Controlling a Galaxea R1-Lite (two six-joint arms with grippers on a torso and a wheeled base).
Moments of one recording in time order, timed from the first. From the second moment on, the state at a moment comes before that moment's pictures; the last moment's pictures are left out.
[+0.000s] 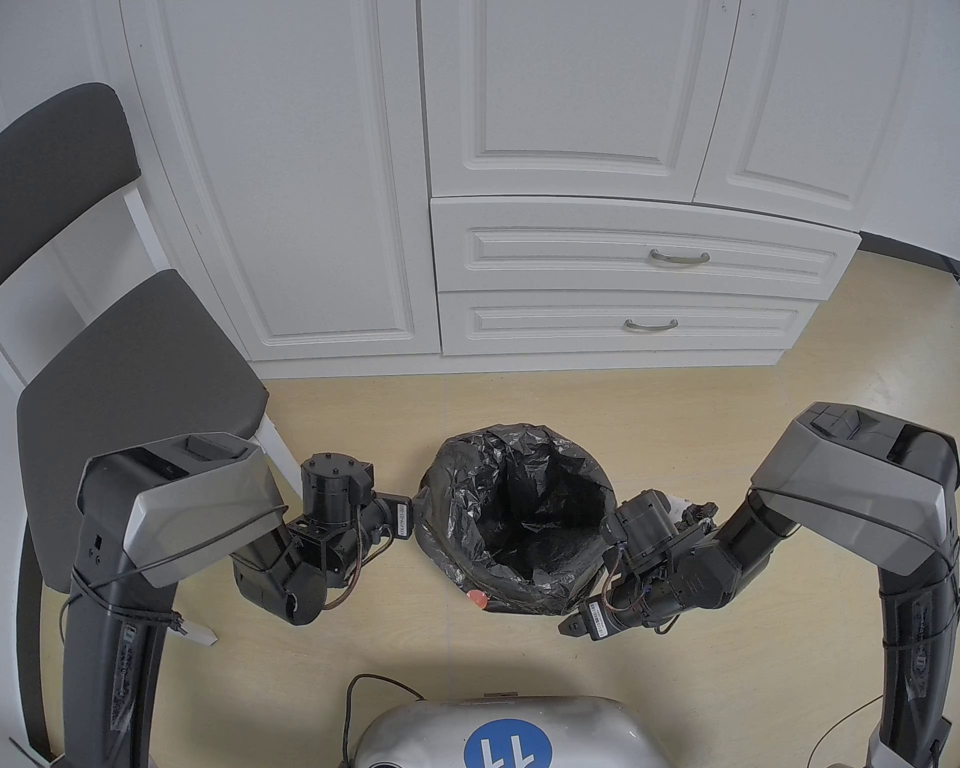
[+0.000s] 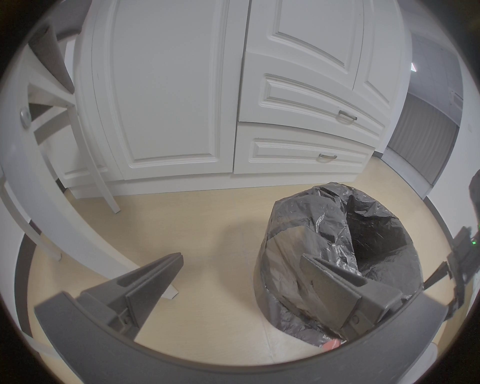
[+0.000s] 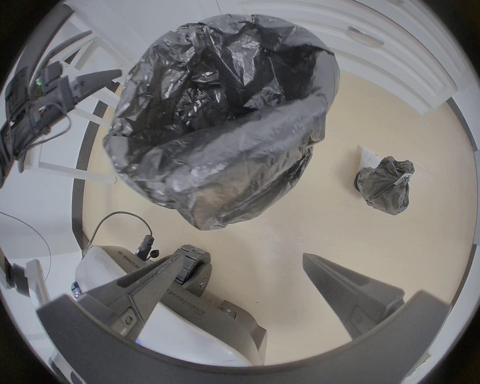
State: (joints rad) left arm -0.39 2.50 -1.01 -1.16 0.15 -0.08; right arm 0.52 2.35 -1.03 -0.28 -0.02 0.17
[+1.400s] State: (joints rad) left arm -0.30 2.91 -1.96 -0.33 -0.05 -0.01; right arm 0.29 2.29 -1.16 -0.28 0.00 0.18
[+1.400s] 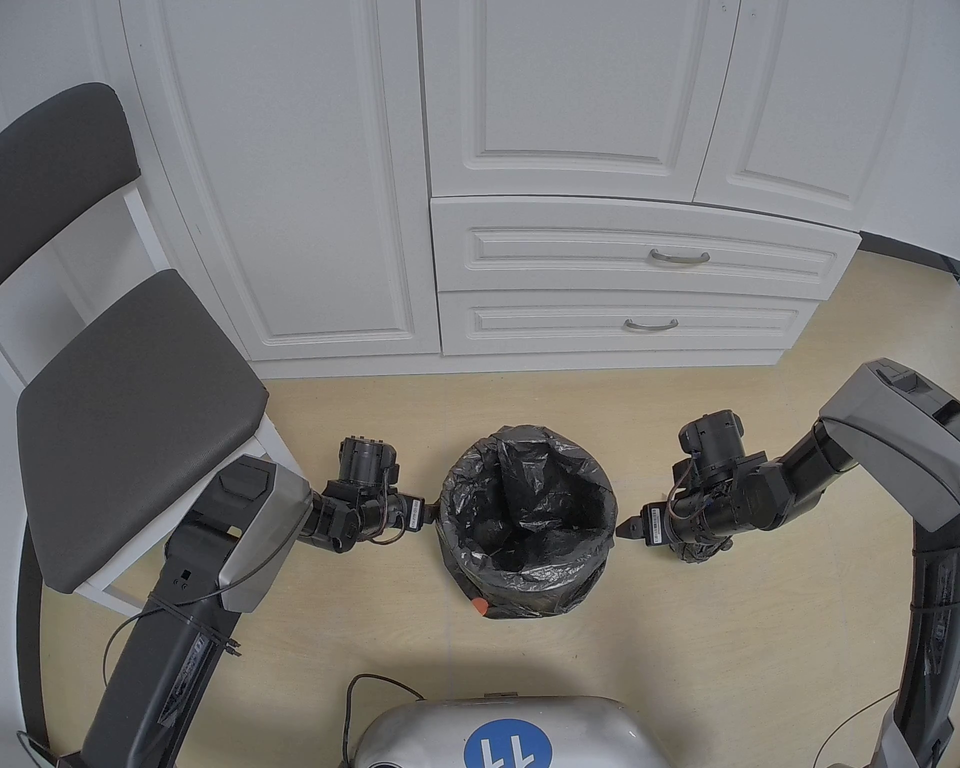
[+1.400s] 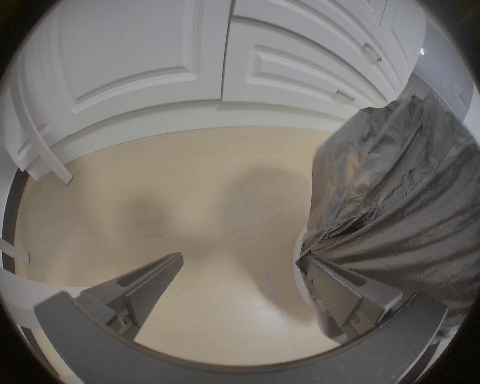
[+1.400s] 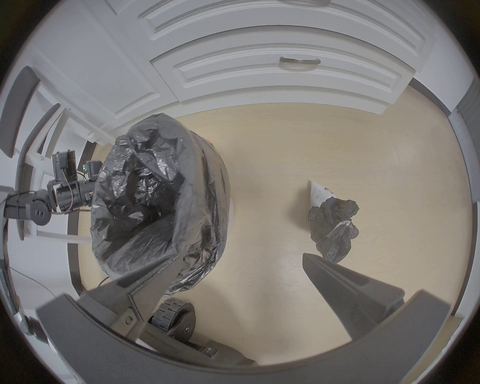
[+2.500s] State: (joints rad) left arm -0.27 2.59 -1.26 -0.92 -0.05 -0.09; right arm 0.21 2.51 -1.44 -0.20 0.15 0.29
